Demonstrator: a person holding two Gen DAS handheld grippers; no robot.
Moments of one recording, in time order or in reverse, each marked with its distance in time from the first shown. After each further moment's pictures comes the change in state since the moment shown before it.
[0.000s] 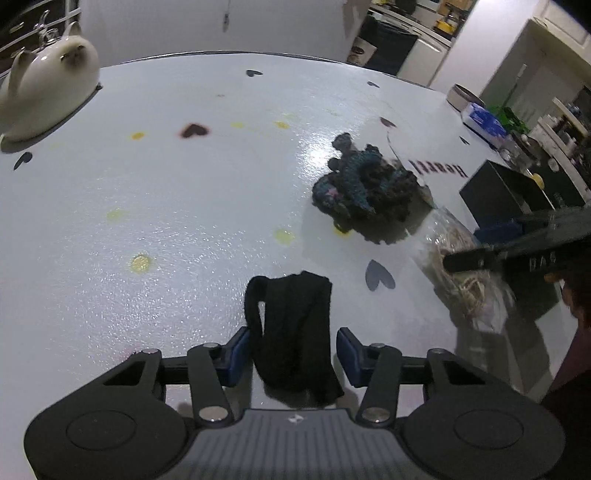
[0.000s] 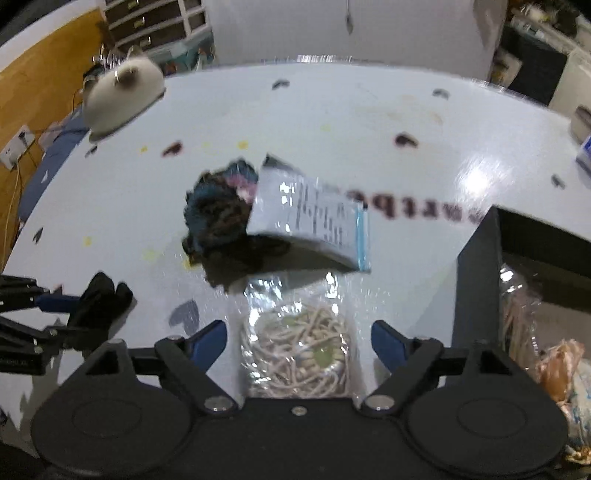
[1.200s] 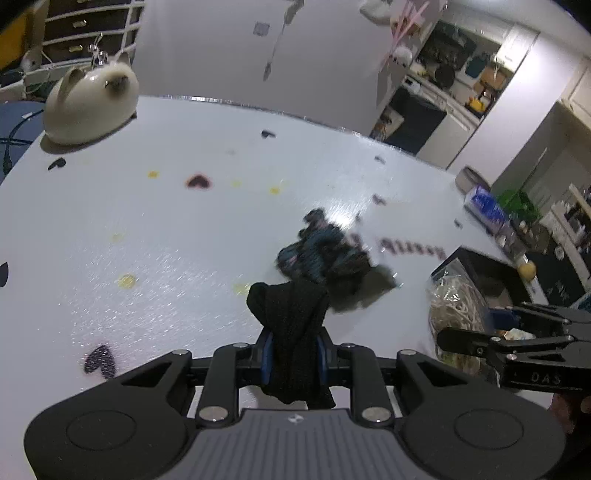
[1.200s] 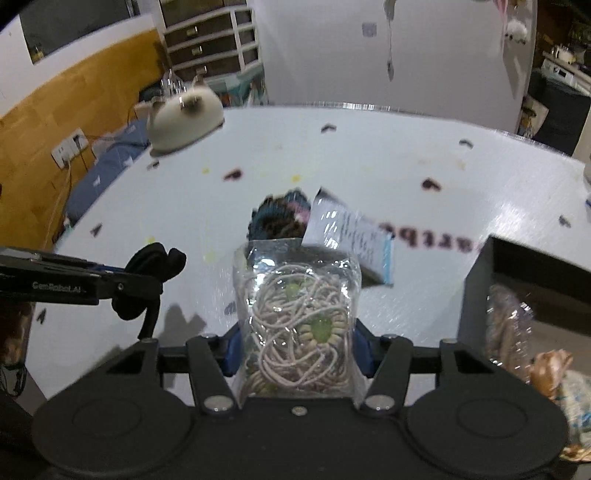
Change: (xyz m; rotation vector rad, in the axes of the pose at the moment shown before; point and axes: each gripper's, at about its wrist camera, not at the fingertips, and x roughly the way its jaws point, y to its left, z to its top) left arm -0.047 -0.052 0.005 -0.196 -0.205 0.021; right arm -0.068 0.008 -0.030 -0.097 -0.182 0.100
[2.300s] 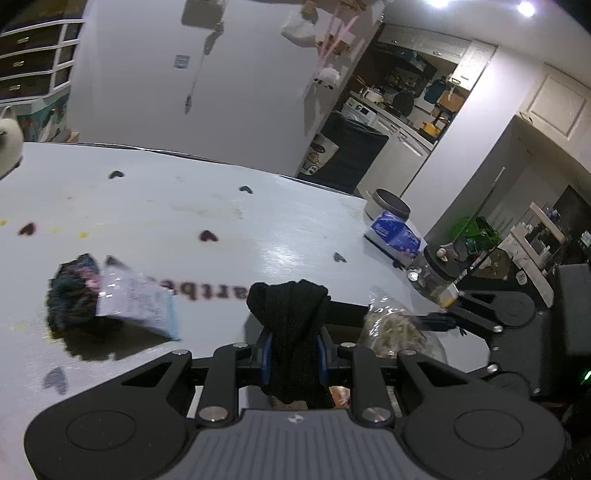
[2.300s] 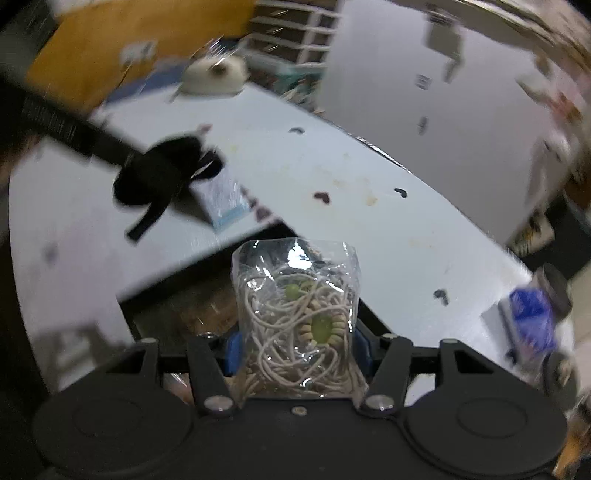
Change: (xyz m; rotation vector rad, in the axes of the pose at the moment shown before) left arm 0.057 -0.231 0.015 0.018 -0.113 -0.095; right arm -0.072 -0.196 -0.009 -0.592 0.010 -0.020
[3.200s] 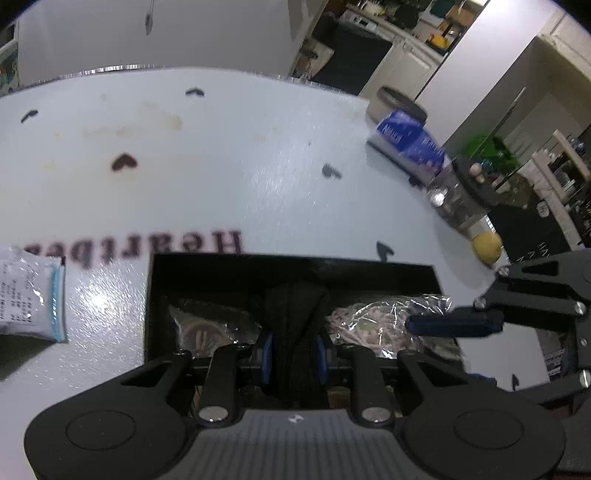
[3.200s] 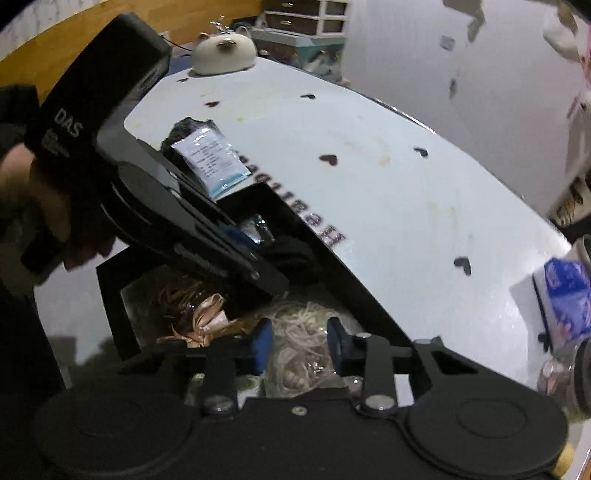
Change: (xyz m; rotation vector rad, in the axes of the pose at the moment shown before) left arm 0.157 -0.034 0.001 0.044 0.304 0.027; right arm 0.026 -0.054 -0.006 0.093 0.083 0.183
